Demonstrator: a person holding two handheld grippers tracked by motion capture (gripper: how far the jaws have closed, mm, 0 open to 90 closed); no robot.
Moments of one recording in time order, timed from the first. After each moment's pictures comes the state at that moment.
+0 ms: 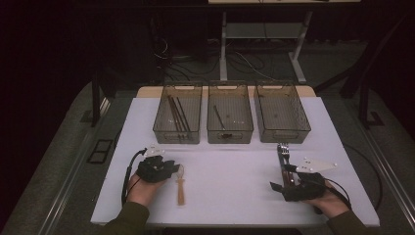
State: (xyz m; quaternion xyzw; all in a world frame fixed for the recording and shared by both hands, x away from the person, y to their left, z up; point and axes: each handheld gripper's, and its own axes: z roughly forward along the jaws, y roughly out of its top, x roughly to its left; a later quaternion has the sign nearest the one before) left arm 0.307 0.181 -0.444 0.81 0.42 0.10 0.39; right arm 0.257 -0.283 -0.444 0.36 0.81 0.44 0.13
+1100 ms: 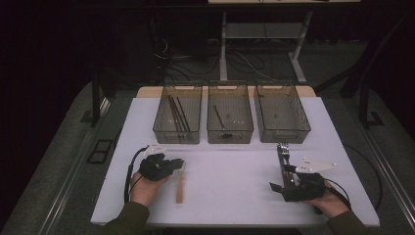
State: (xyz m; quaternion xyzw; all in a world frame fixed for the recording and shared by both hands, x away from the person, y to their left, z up) left arm 0.305 0.176 -0.432 0.80 0.40 0.09 0.44; right arm 0.257 -0.282 -0.445 0.36 0.82 0.44 0.13
